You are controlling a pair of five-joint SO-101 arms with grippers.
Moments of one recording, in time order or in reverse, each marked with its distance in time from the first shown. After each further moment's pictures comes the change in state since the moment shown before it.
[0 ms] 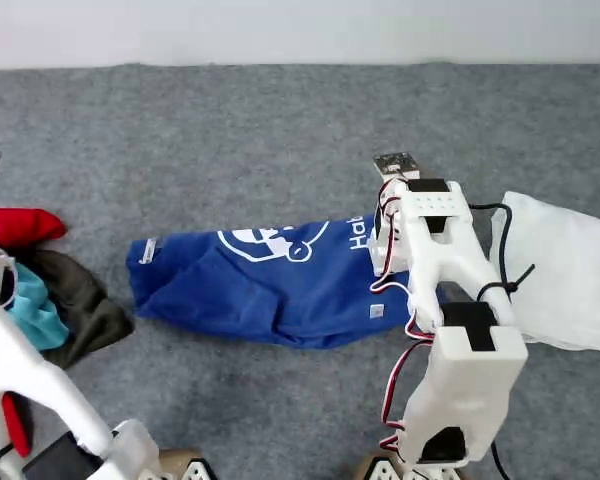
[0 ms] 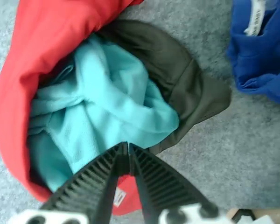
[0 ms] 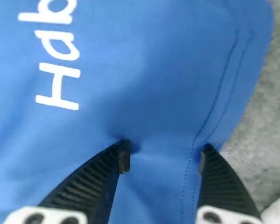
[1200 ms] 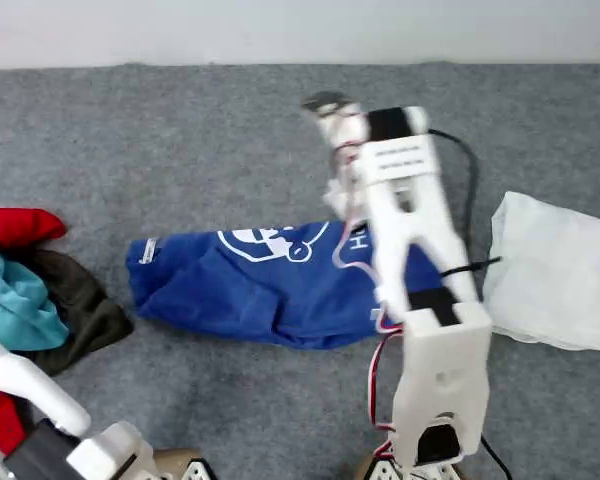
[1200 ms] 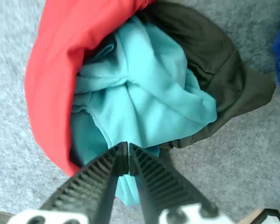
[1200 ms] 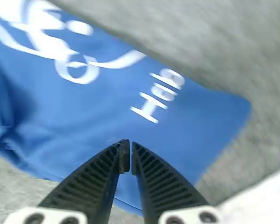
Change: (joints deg) left arm -9.8 6.0 -7.2 -0.2 -5.6; right arm -7.8 8.1 -44.7 30.7 13.0
